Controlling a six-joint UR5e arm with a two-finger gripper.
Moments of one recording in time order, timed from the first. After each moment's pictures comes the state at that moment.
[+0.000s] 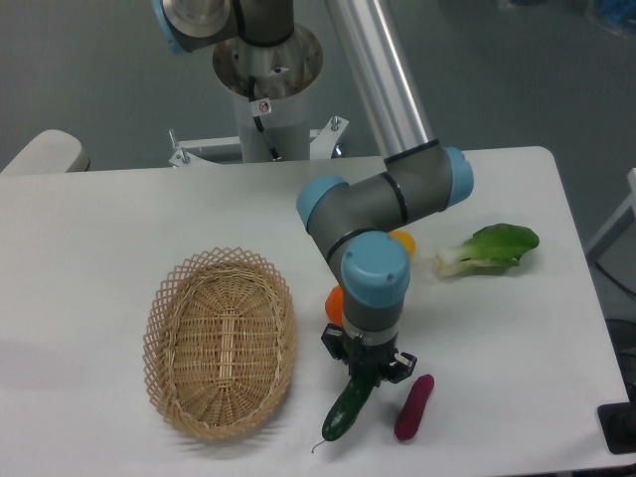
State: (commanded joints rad) arm 2.44 -2.12 -1.43 -0.96 1.56 0.98
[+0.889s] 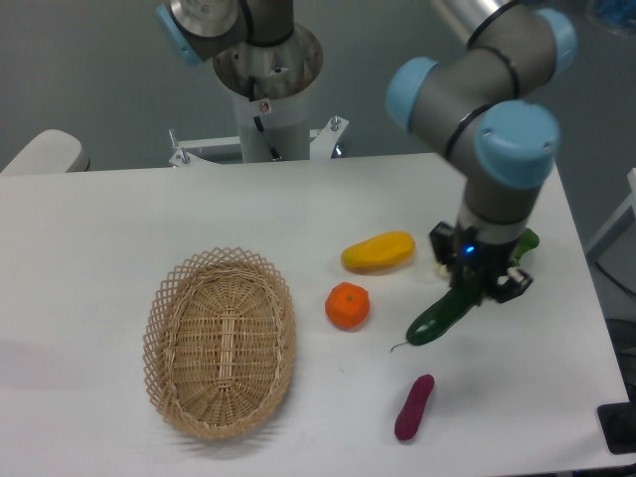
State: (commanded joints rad) arm 2.71 -2.00 -1.35 -1.24 1.54 1.51
